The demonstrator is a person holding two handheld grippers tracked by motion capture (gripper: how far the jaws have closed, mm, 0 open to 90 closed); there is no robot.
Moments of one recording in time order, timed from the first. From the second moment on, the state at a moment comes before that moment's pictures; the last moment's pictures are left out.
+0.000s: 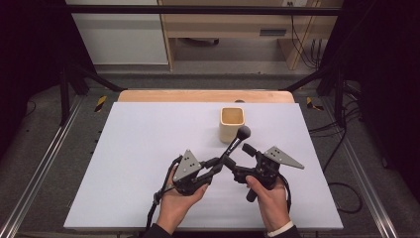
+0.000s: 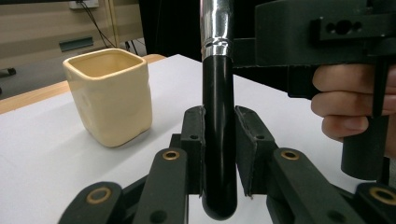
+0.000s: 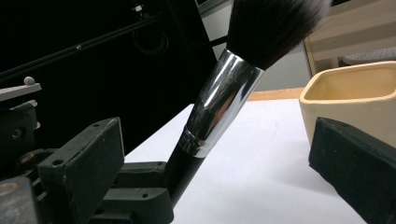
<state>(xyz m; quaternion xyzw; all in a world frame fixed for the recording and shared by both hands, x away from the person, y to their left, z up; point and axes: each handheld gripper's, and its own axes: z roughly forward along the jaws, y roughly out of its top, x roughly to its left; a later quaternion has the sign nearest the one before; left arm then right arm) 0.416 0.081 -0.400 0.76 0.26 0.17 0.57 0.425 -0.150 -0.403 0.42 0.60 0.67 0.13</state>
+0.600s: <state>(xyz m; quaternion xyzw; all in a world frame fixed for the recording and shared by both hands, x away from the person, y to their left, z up) 0.414 0.077 -0.399 0.76 0.25 0.17 0.58 0.427 -0.152 -0.403 0.42 0.59 0.68 0.13</state>
